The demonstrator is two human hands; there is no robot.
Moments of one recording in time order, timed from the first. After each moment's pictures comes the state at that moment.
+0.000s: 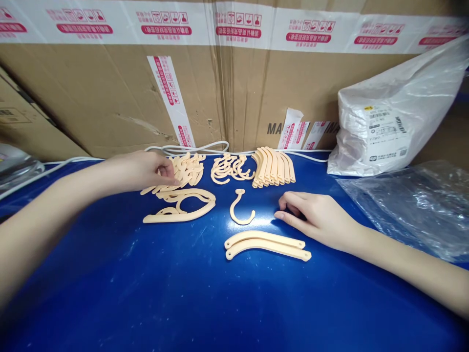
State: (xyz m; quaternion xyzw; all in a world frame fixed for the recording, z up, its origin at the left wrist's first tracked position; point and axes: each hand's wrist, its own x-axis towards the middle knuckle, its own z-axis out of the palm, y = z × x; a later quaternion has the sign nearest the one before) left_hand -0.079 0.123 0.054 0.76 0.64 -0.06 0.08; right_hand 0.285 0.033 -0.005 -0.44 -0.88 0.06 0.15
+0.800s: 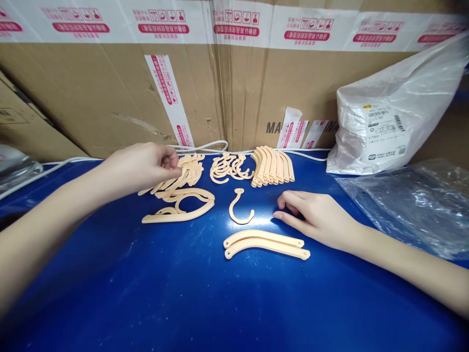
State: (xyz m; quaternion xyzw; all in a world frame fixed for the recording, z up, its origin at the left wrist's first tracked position) left_hand -0.037 0.093 0.076 0.77 0.64 -0.02 0.01; right_hand 0.287 0.033 -0.006 -0.44 -0.89 0.04 0.14
